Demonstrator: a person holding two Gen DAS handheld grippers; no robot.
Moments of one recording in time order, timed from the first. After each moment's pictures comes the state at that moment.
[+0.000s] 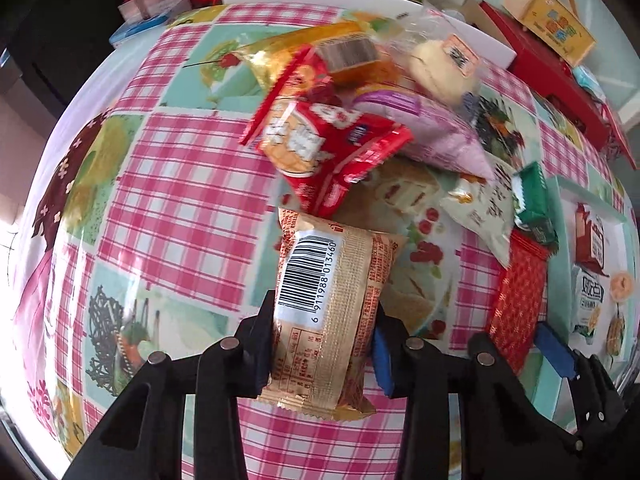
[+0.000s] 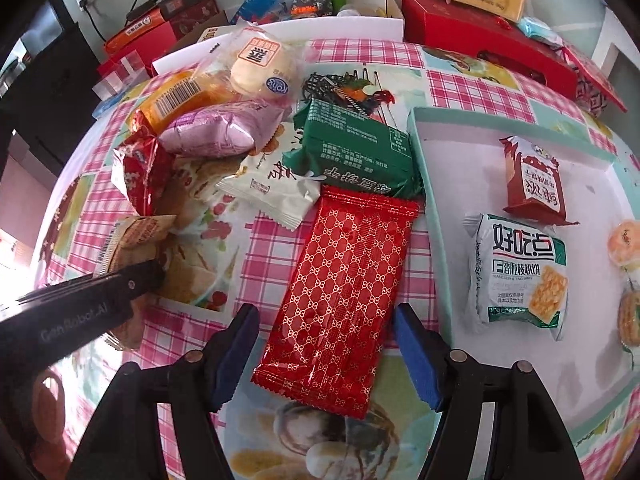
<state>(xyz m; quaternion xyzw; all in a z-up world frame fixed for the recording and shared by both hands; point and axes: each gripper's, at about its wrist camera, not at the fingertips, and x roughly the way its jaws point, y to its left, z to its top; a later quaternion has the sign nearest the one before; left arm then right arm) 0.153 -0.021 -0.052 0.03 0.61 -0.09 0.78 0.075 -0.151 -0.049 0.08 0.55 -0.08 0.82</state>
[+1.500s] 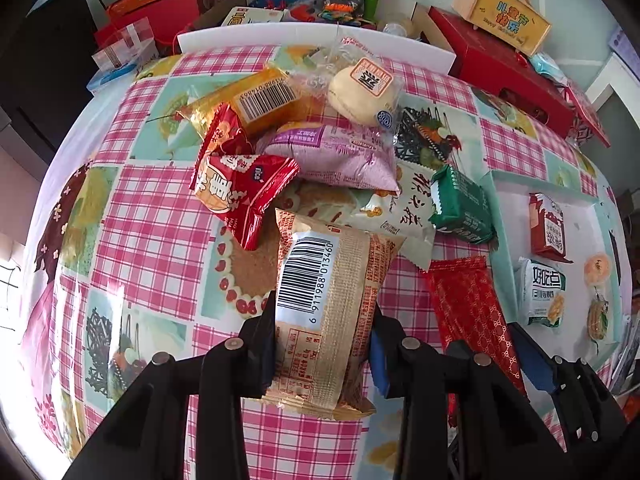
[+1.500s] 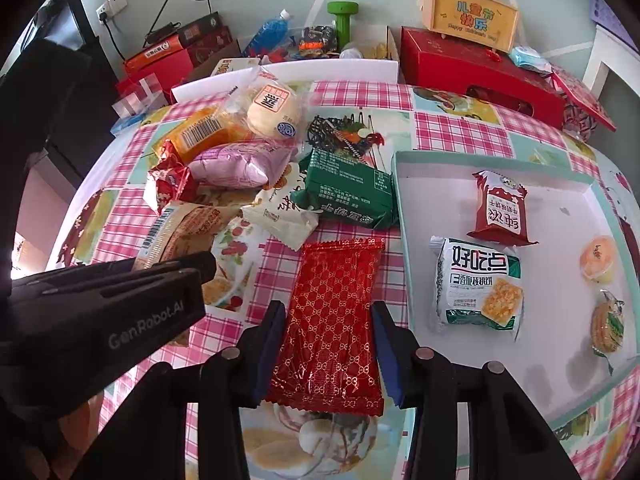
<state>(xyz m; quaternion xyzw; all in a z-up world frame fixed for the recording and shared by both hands) 0.135 -0.078 -0.004 0.05 0.58 -0.14 0.80 0.050 -0.156 -0.008 0.09 0.51 -0.07 0.85</state>
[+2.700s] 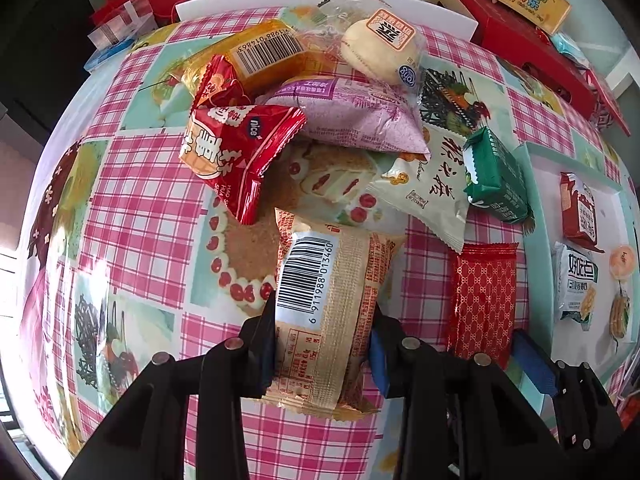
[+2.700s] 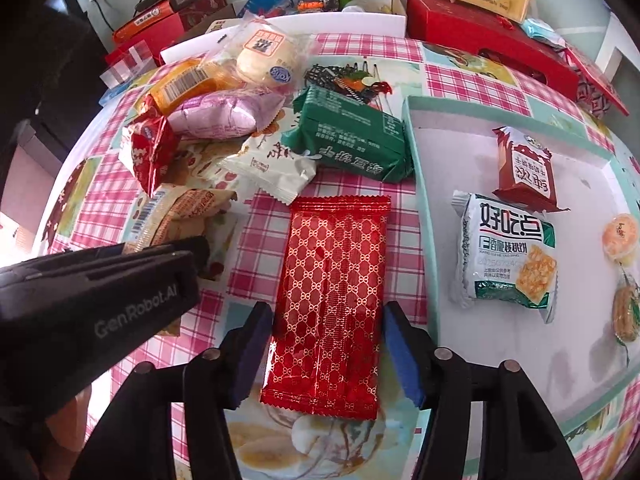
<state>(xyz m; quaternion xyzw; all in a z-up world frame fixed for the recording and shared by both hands) 0.139 -0.078 -0.049 0.06 0.62 -0.11 0.78 0.060 -0.151 -0.044 0.09 0.56 -0.06 0.82</state>
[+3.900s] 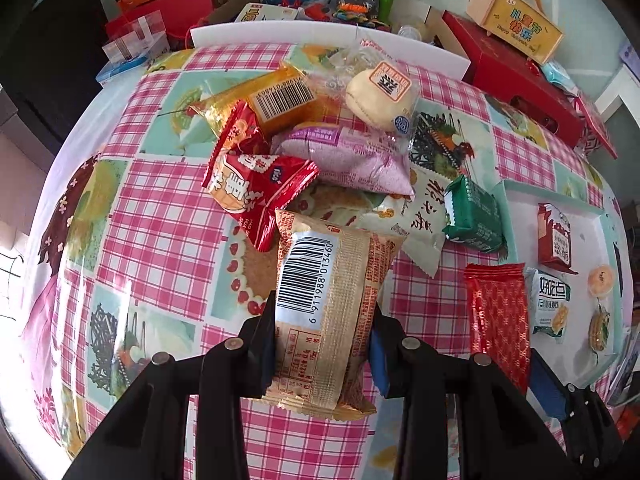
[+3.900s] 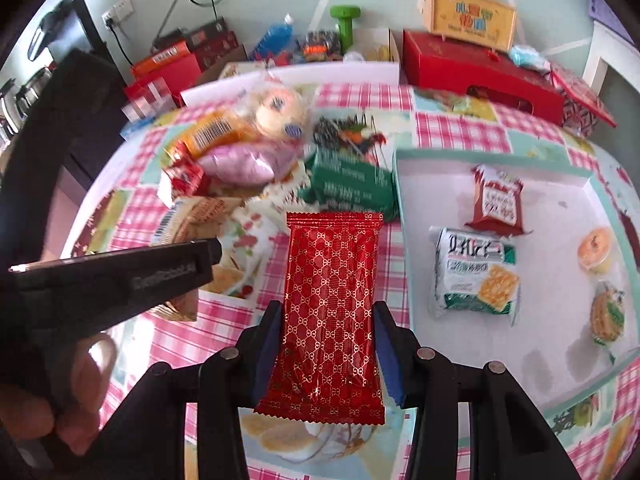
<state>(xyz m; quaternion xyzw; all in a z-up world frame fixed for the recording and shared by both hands) 0.140 -0.068 -0.006 0.04 0.58 -0.12 0.80 0.032 -0.157 0.004 0.11 0.49 -0.06 0.86</state>
